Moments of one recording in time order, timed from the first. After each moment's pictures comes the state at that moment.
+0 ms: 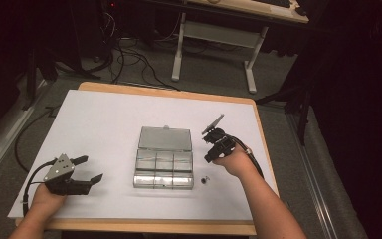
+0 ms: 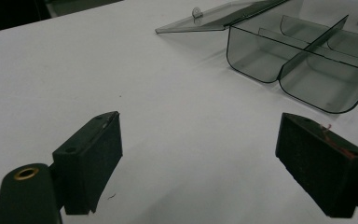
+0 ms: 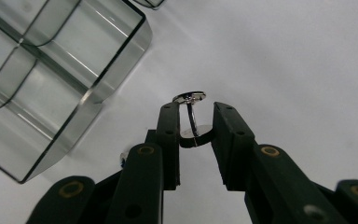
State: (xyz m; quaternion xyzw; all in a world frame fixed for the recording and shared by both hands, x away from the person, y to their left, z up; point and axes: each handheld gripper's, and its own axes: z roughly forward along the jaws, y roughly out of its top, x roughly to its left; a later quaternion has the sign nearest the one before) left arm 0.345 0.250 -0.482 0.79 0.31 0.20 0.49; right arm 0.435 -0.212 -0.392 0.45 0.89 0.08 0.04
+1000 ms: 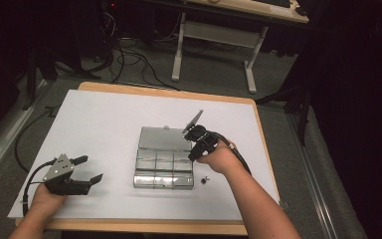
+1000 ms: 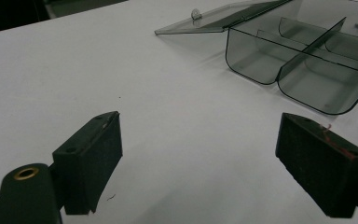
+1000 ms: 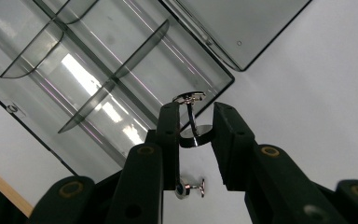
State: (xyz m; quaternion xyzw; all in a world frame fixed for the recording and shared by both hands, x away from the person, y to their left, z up) left arm 0.345 0.250 -0.482 0.79 0.31 0.19 0.50; right arm 0.431 -0.155 -0.374 0.41 0.91 0.07 0.03
